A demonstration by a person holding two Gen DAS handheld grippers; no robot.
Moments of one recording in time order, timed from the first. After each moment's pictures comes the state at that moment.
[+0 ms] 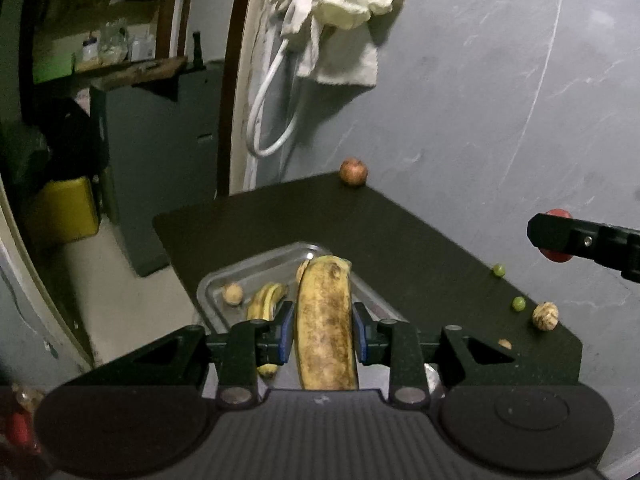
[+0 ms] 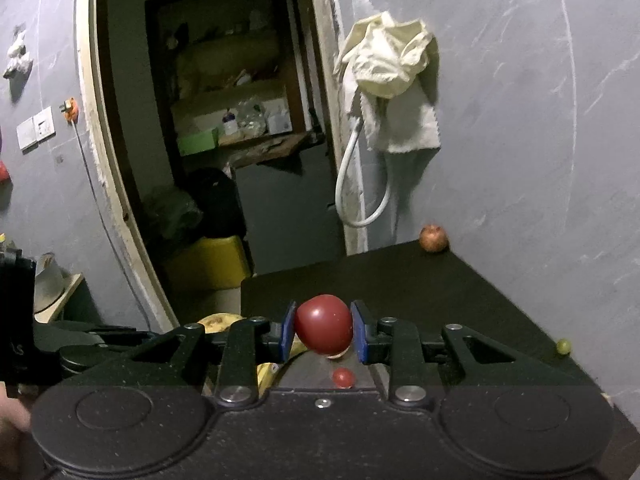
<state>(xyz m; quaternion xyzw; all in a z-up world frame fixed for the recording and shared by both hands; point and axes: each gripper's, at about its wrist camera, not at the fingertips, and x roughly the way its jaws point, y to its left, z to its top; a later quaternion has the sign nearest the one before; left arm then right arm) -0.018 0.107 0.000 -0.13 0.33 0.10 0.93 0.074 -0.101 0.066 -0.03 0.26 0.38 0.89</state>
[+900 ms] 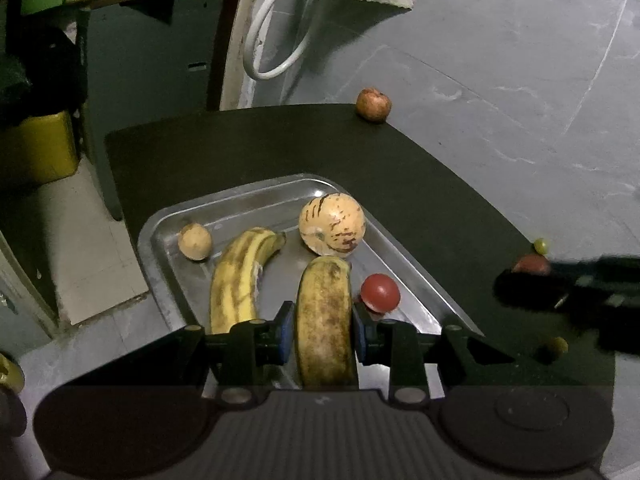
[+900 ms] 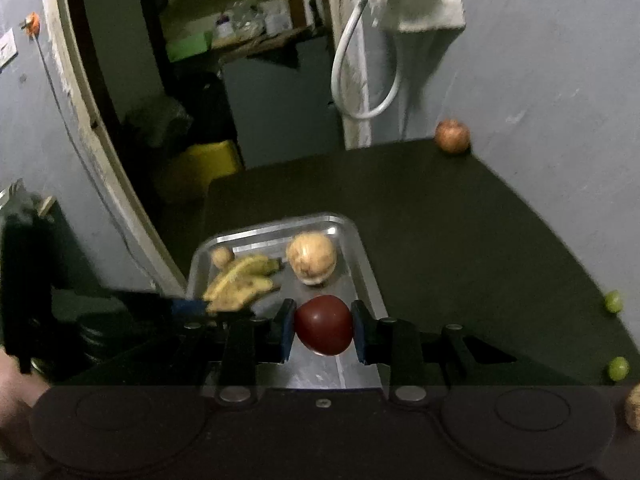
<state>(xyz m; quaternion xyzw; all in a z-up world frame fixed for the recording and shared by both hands) 0.067 0.131 -0.108 -0.18 0.38 0.09 0.90 0.157 -0.052 -0.047 -0.09 0.39 0.39 0.83</state>
